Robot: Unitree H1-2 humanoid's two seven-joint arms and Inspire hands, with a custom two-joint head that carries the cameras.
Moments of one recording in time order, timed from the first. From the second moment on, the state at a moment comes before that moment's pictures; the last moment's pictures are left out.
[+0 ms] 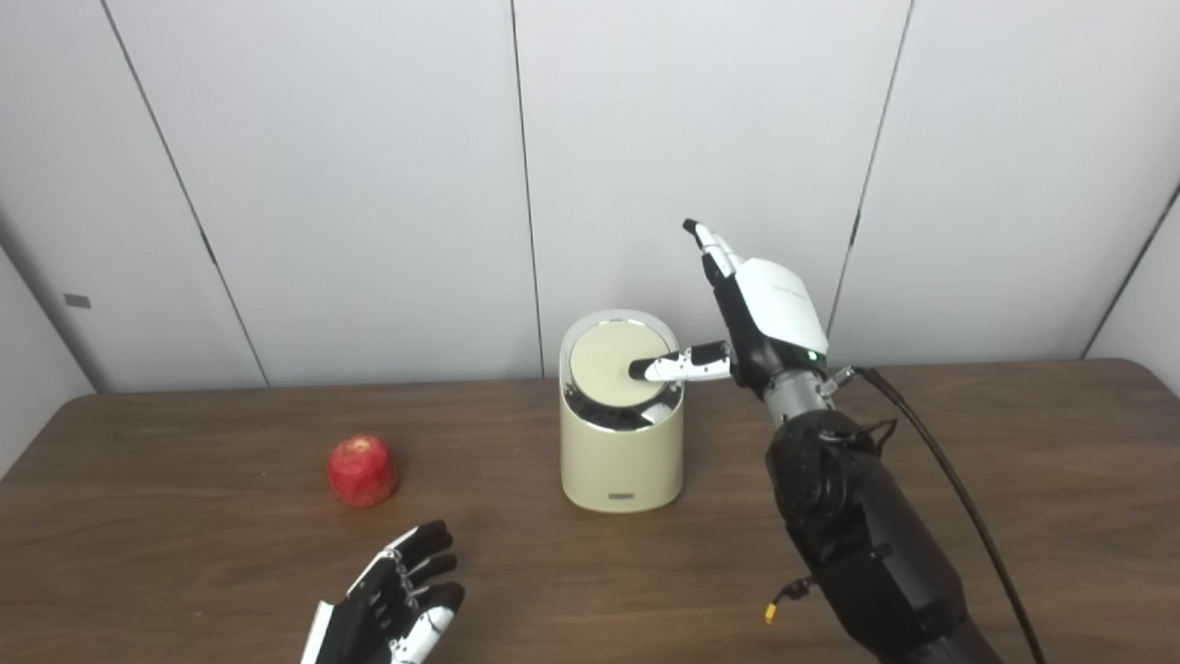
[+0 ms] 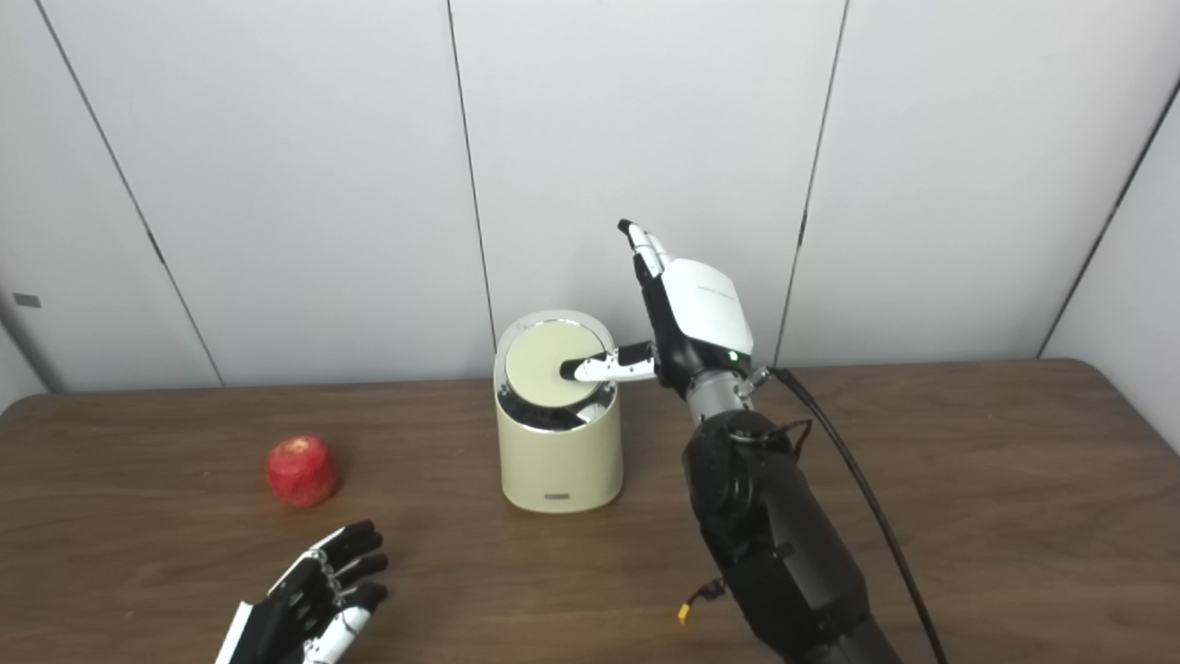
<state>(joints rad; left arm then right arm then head) 0.13 0.04 0.03 -0.18 -0.05 -0.06 -0.08 -0.65 -0.17 0.27 0.10 -0.83 0.35 -0.05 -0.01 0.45</state>
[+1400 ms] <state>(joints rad) 0.13 0.03 0.02 -0.18 -0.06 -0.06 -0.08 -0.68 -0.19 0.41 0.10 -1.11 0.40 -0.03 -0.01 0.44</state>
